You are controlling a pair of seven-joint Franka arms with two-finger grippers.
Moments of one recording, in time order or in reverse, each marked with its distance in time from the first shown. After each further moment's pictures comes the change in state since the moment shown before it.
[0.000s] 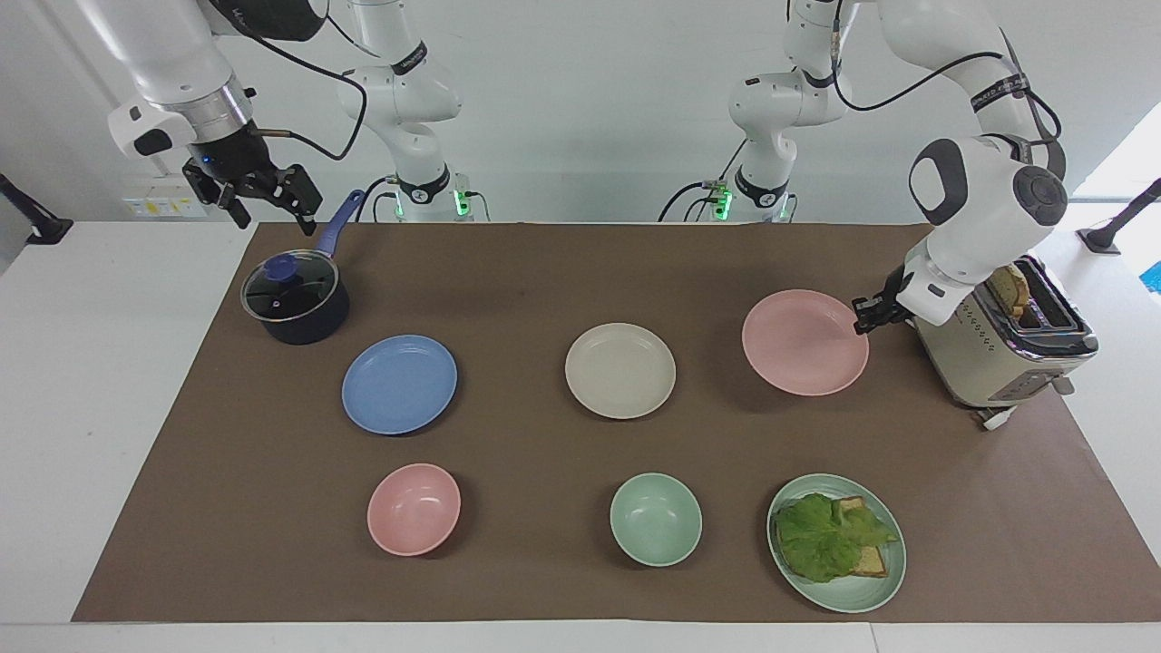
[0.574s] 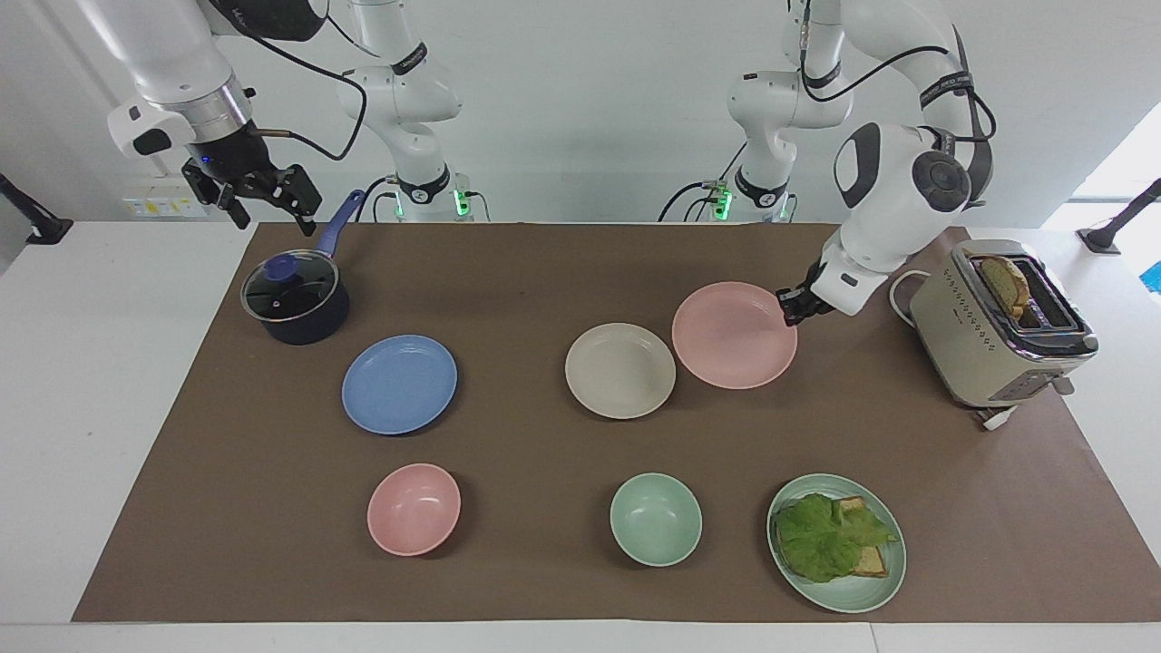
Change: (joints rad) left arm -0.245 -0.009 -0.007 -0.004 -0.063 0.044 -0.231; right arm -0.005 0.000 -0.001 -0.004 0.000 0.013 0.000
